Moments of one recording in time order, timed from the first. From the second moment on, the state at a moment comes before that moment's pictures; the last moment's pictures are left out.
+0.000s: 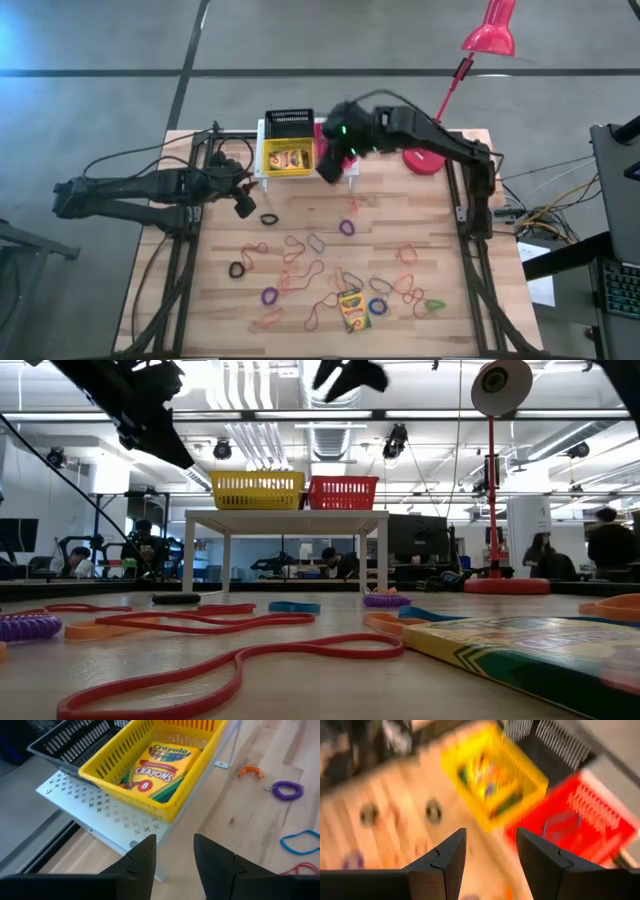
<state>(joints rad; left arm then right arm) 0.09 0.84 0.73 -0.64 -0.47 -0.22 -0.17 1.93 2.29 -1.24 0.15 0.34</state>
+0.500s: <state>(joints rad) 0.09 0.84 0.73 -0.65 -0.38 -0.27 0.08 1.62 1.56 -1.23 0.13 0.74</state>
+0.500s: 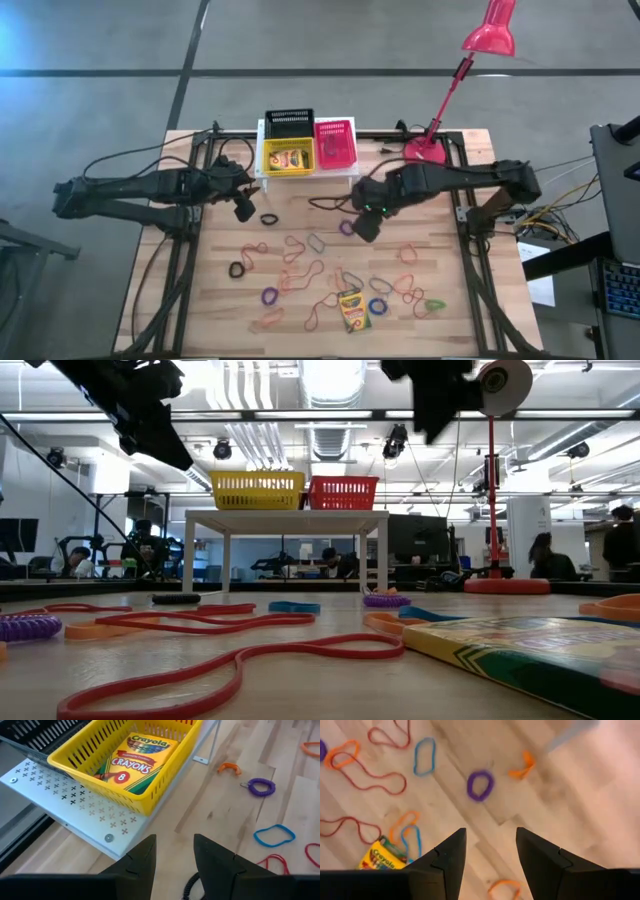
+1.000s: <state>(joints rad) 0.09 0.84 0.73 -0.65 -0.28 -0.30 0.07 1.61 0.95 -0.36 0.08 0.82</state>
